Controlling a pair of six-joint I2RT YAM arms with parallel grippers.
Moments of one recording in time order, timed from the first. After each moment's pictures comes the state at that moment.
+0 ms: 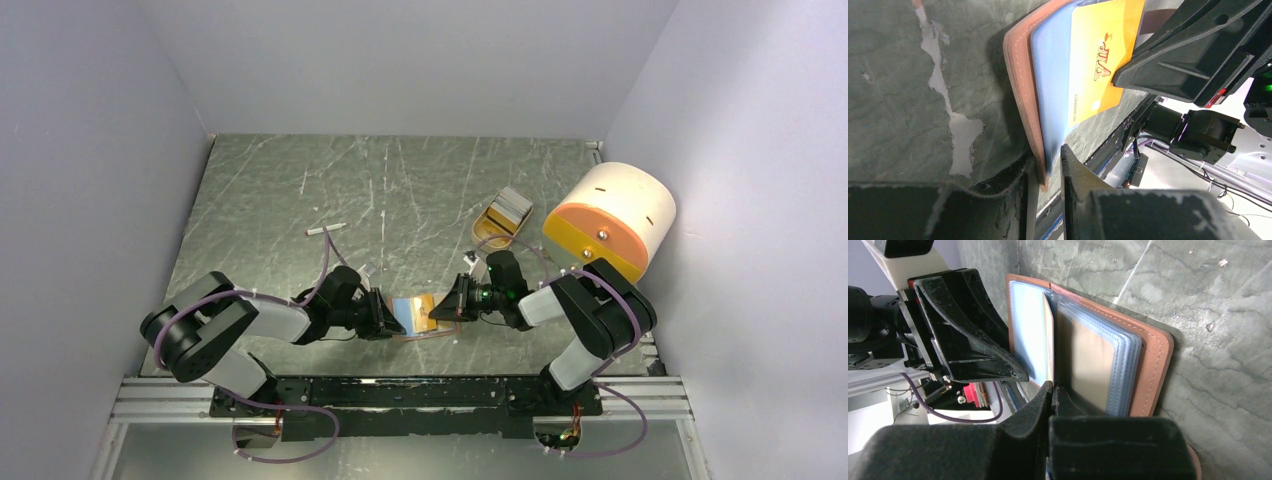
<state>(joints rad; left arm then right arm) -0.77 1.50 0.32 0.48 0.42 -1.13 0.48 1.62 0.31 0.64 -0.75 0.87</state>
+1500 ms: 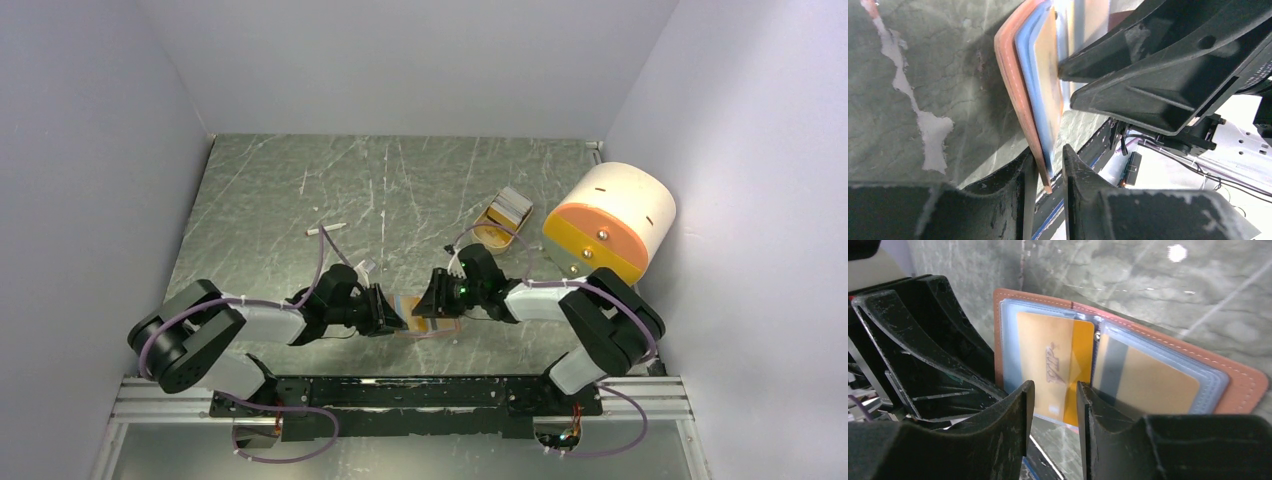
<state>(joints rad) -0.77 1.44 0.32 0.48 0.42 -1.12 0.66 1.52 0.48 0.30 -0.49 0.78</state>
